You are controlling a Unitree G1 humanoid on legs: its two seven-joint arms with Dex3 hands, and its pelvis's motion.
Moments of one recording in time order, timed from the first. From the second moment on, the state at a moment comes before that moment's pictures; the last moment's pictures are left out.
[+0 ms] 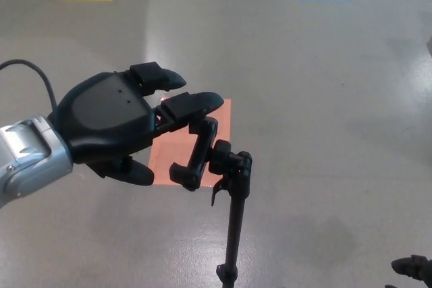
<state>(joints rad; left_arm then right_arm) -0.59 0.83 -0.41 0.18 0.81 -0.61 0.00 -0.43 -0.40 0.13 1.28 -0.27 -0.13 0.10</state>
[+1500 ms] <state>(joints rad) -0.53 0.82 -0.39 0.17 0.86 -0.63 0.00 -0.45 -0.40 0.15 1.28 -0.27 -0.11 0.14</state>
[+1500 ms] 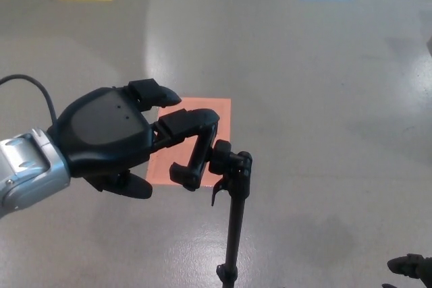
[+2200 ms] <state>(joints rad) -0.52 0.82 -0.40 0.24 0.88 -0.63 0.02 -0.46 -0.40 0.15 1.28 -0.27 -0.10 0.16</state>
